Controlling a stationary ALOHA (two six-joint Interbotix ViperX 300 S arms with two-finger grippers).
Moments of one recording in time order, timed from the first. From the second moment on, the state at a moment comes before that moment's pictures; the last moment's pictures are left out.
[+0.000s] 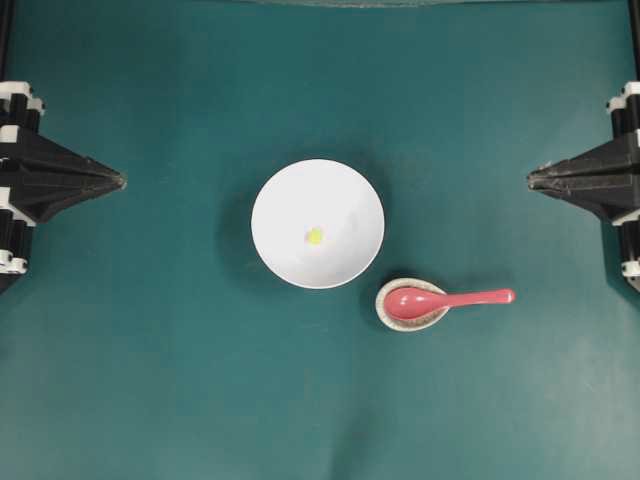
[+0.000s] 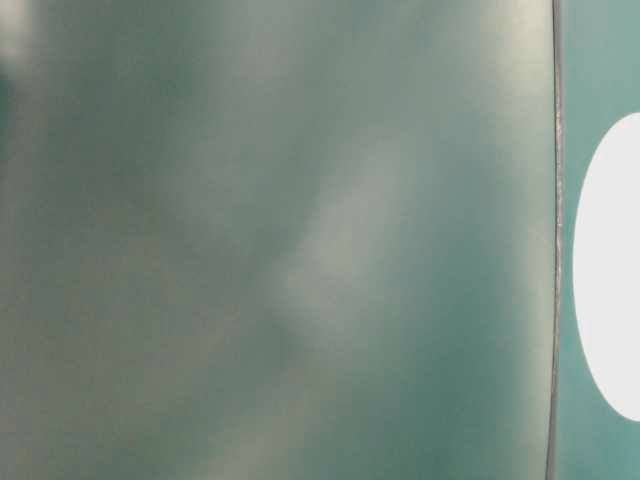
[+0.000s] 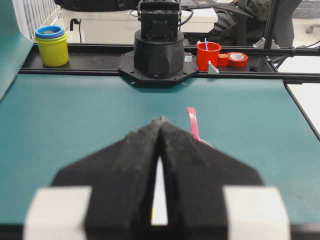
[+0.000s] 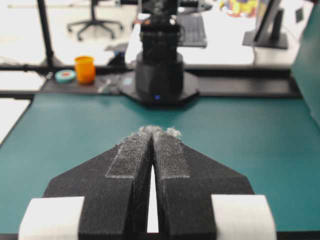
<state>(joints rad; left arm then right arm) 0.00 -0.97 1.18 0.00 -0.29 0.00 0.00 -0.96 1.17 0.00 -0.30 0.00</state>
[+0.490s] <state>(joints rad) 0.00 -0.99 1.18 0.01 -0.25 -0.02 0.00 -0.95 1.17 0.00 -0.25 0.02</state>
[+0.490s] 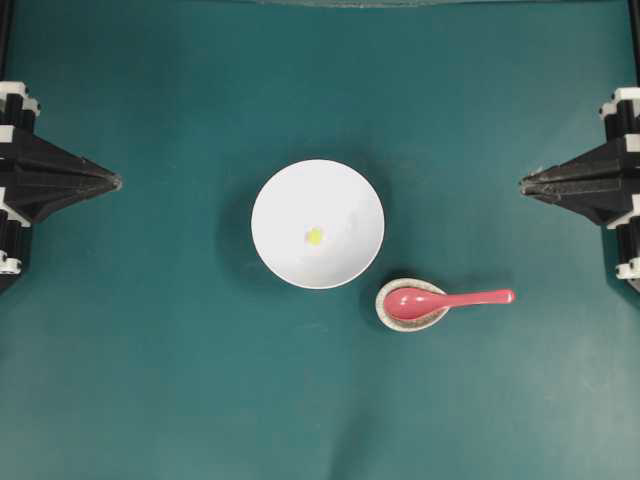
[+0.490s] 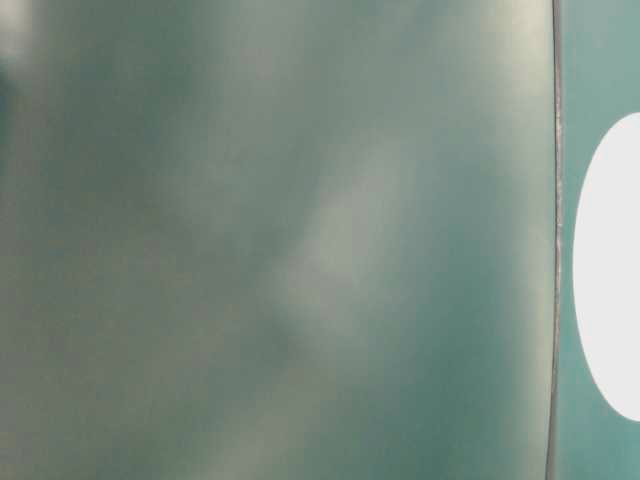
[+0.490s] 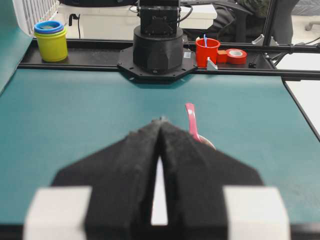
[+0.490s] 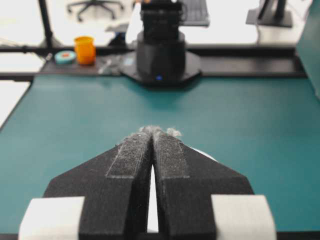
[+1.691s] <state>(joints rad) 0.00 -0.99 1.18 0.01 -0.23 -0.02 0.15 -0.46 1.35 0.15 -0.70 0.06</state>
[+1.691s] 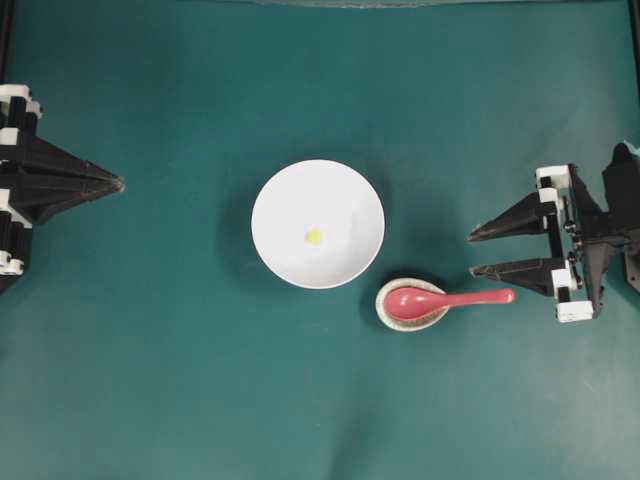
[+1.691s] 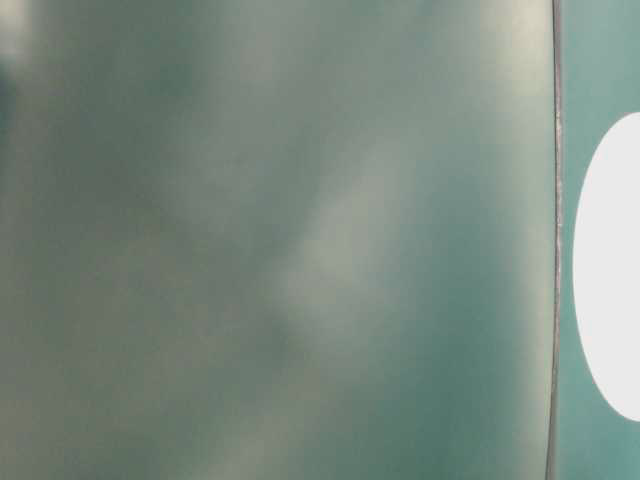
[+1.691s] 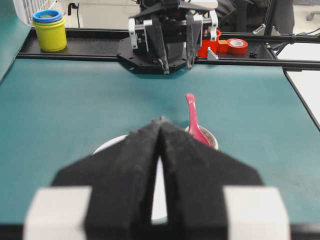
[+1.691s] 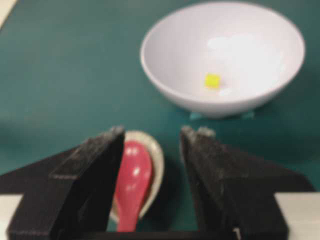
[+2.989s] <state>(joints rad) 0.00 -0.99 1.18 0.01 -0.23 -0.02 0.37 0.17 1.36 0.32 -1.26 0.10</state>
